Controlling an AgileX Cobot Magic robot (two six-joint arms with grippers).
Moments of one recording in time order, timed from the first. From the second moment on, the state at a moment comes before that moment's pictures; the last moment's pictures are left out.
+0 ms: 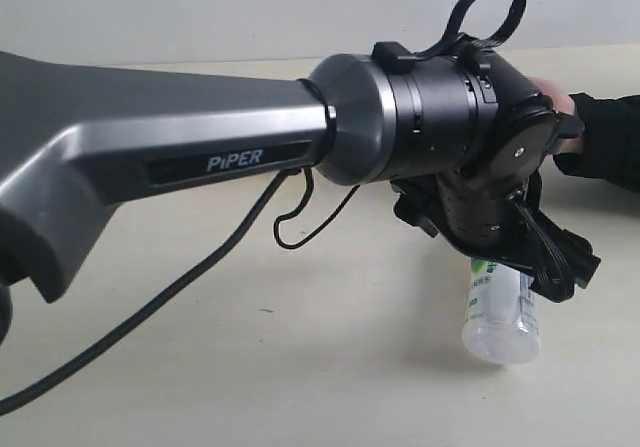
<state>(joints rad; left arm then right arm) -1.10 2.27 -1.86 0.09 0.84 -0.41 -0.03 0.01 -0.01 0.24 0.29 -0.23</state>
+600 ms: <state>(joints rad) -1.10 2.35 -1.86 0.09 0.80 -0.42 -0.03 0.01 -0.01 0.24 0.29 -0.23</state>
